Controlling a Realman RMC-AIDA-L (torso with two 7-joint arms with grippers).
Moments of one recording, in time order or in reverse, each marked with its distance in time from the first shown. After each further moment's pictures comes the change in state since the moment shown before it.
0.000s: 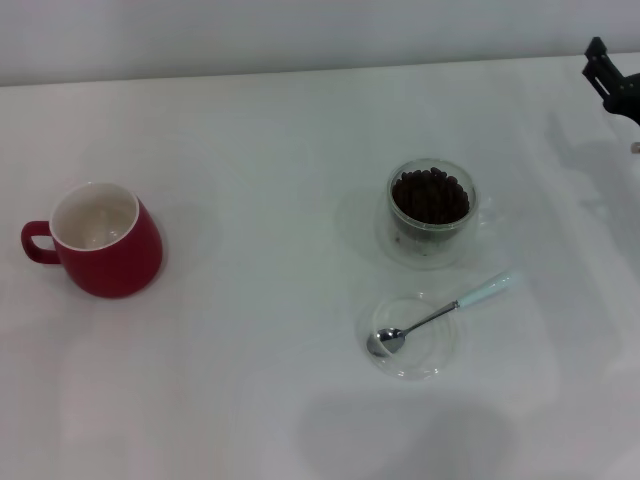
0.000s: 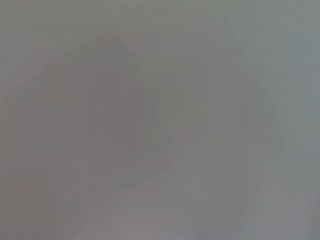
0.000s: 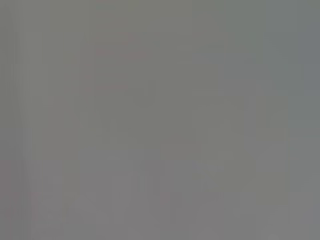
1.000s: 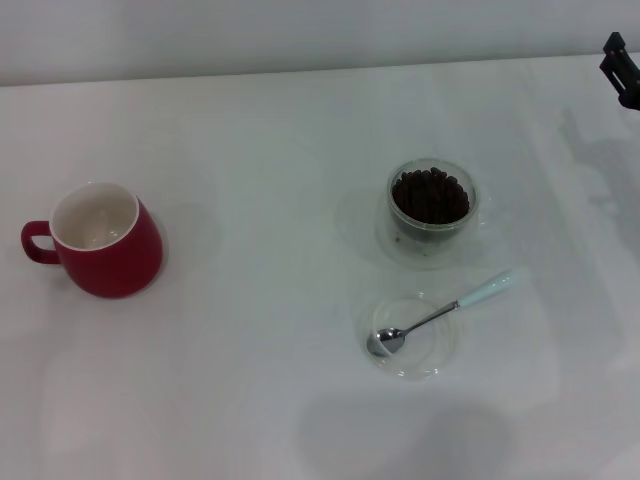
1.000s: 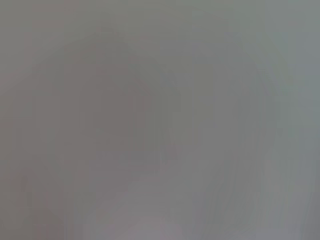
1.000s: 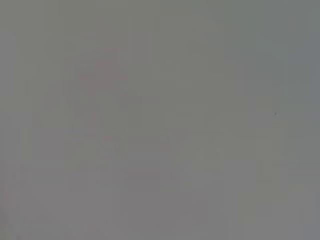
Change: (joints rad) left arm 0.014 -0.002 0.011 -0.053 0.019 -0.011 -0.001; right arm 0.008 0.001 0.047 0.018 0.001 0.005 -0.004
